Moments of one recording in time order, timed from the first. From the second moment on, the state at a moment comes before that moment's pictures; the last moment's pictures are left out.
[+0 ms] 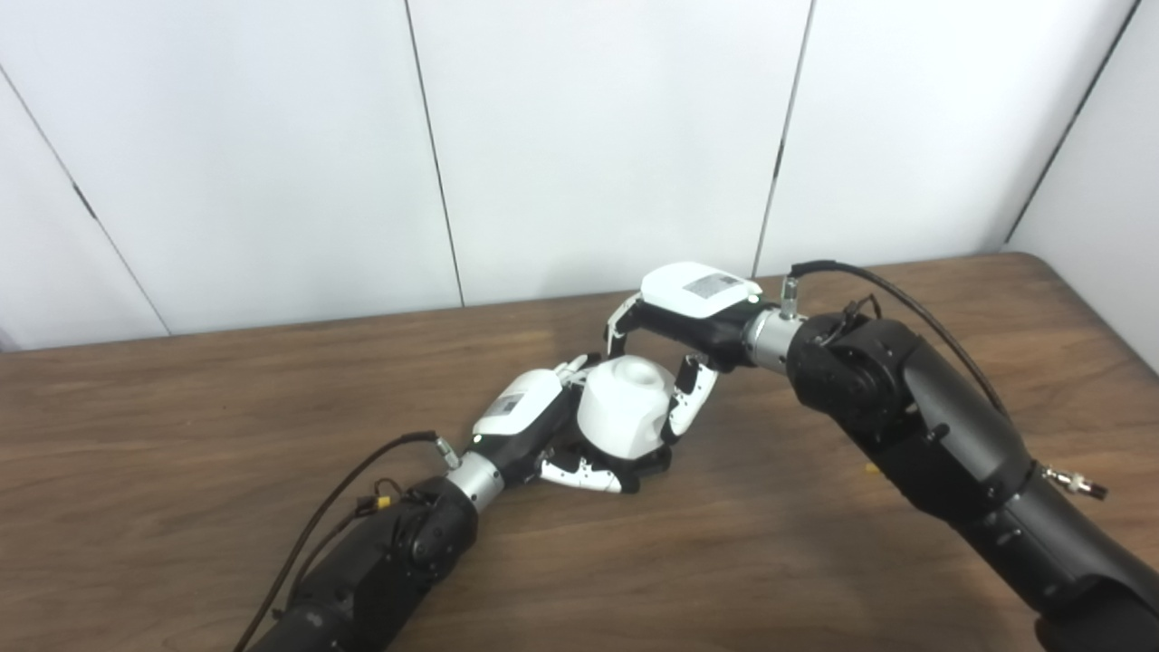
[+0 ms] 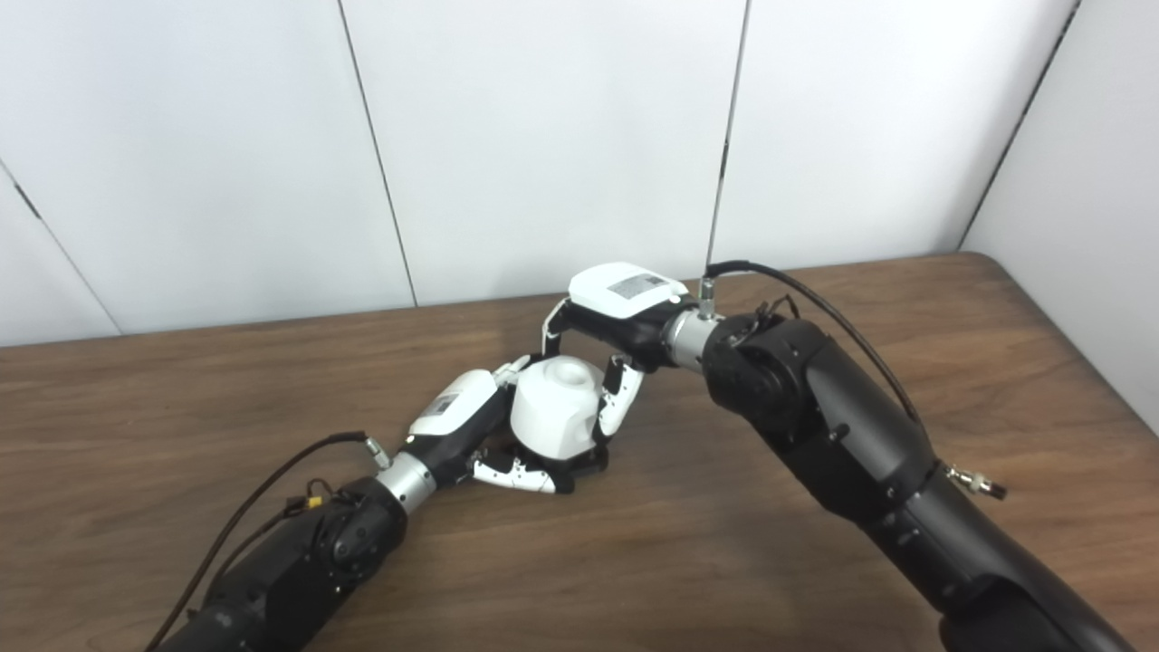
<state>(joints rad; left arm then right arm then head) -0.67 0.14 -0.74 0.80 0.43 -0.40 0.15 -0.64 -0.50 0.41 -0.09 -0.71 0.11 0.61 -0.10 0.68</state>
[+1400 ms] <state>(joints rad) -0.67 0.13 -0.74 0.80 0.43 -0.40 0.14 -0.62 -0.45 0.39 -0.14 -0.69 0.21 0.71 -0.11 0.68</state>
